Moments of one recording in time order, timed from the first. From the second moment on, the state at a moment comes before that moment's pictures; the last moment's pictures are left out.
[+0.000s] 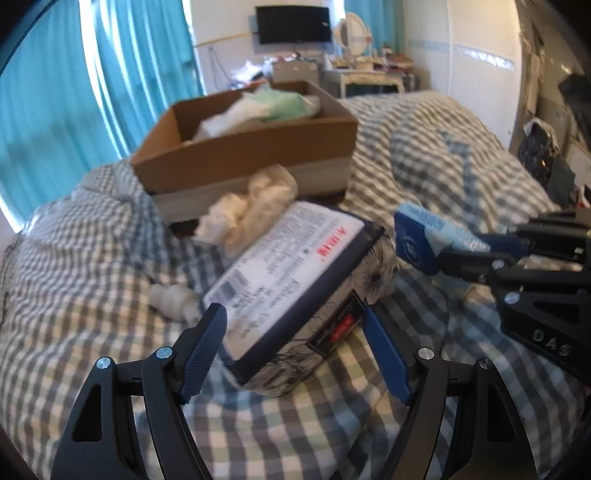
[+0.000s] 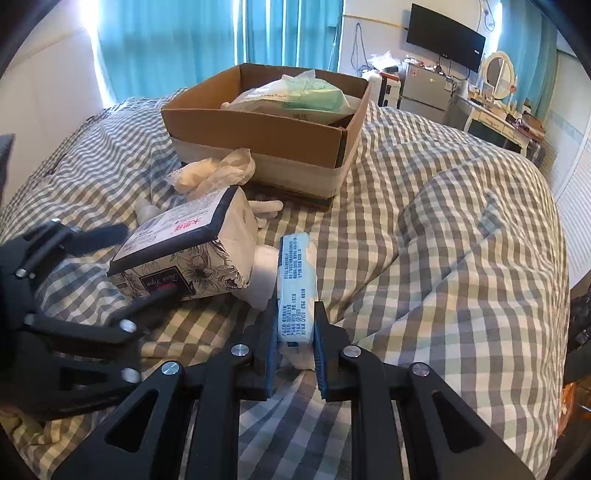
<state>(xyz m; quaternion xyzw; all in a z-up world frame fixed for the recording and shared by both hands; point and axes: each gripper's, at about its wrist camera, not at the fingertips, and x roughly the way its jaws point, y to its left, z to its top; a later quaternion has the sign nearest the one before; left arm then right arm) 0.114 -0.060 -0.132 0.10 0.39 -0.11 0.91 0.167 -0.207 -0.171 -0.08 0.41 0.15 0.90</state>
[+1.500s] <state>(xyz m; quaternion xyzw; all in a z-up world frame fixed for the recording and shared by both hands) 0.113 -0.003 -0.053 0.01 0.33 -0.08 0.94 0.141 -0.187 -0.095 -0.05 0.32 0.27 0.91</state>
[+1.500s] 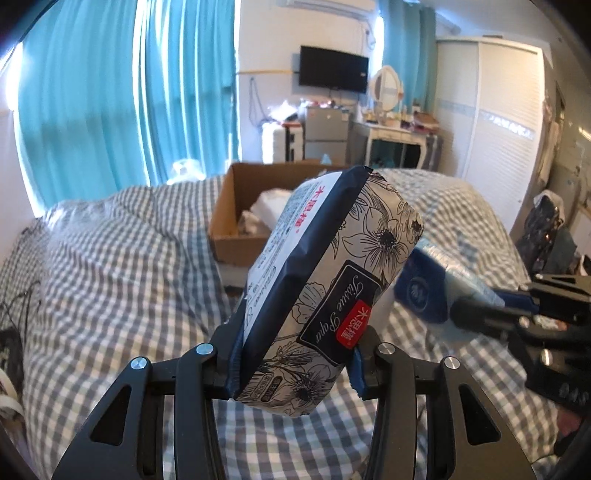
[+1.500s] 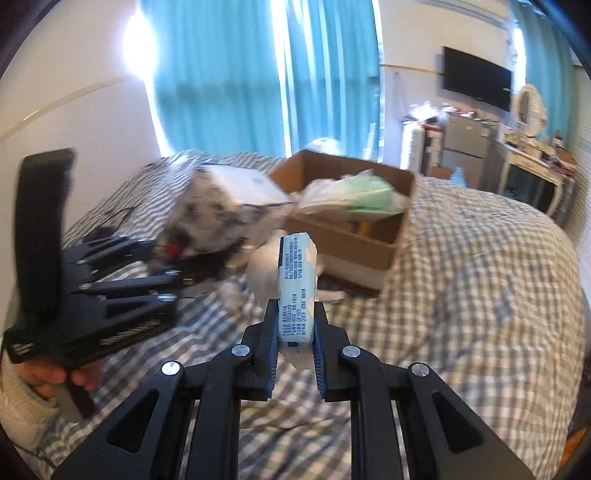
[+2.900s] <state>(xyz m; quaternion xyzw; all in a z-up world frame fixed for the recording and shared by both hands) 0.281 0.018 -0.020 0.00 0.32 -0.07 0.95 0.355 -0.162 -0.075 -0.02 0.35 0.16 0.92</state>
